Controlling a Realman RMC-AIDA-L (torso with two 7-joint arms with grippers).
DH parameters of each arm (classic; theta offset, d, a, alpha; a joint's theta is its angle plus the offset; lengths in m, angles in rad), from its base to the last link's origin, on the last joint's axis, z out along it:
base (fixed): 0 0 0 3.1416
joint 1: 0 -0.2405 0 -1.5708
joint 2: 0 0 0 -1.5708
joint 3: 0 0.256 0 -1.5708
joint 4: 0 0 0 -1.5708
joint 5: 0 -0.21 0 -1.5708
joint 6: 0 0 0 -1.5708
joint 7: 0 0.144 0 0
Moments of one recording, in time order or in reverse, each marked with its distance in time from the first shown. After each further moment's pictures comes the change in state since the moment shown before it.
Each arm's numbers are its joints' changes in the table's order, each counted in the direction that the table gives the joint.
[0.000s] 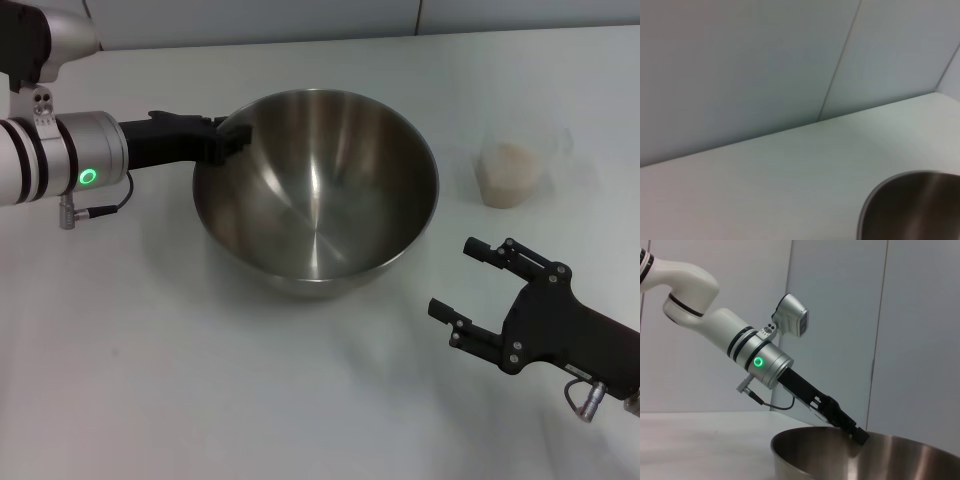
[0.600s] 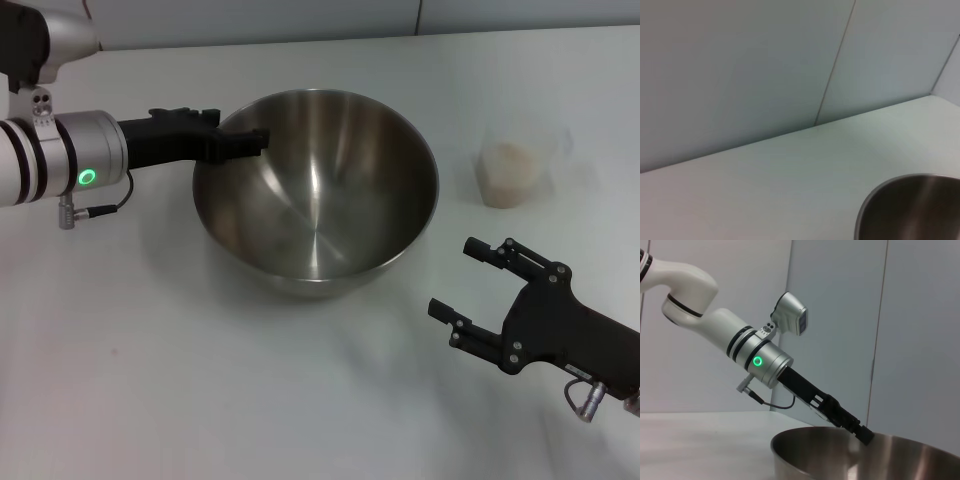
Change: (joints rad) left arm -0.008 -0.001 0.002 0.008 0.017 -0.001 0.015; right arm 0.000 0.000 0.000 0.000 0.000 0.000 0.000
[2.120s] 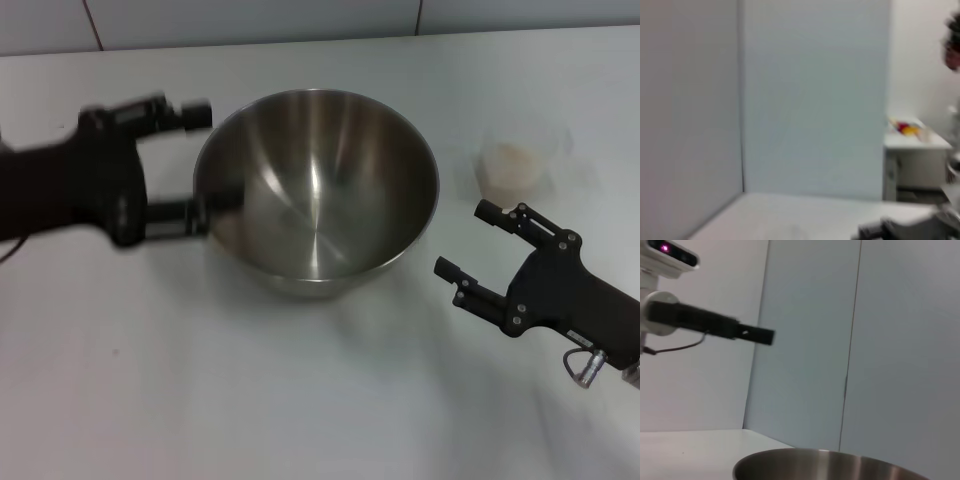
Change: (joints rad) left arm -0.305 -0.028 -0.168 0.366 0.284 -0.713 0.386; right arm -0.022 -0.002 0.092 0.015 -0.002 -0.002 0.000
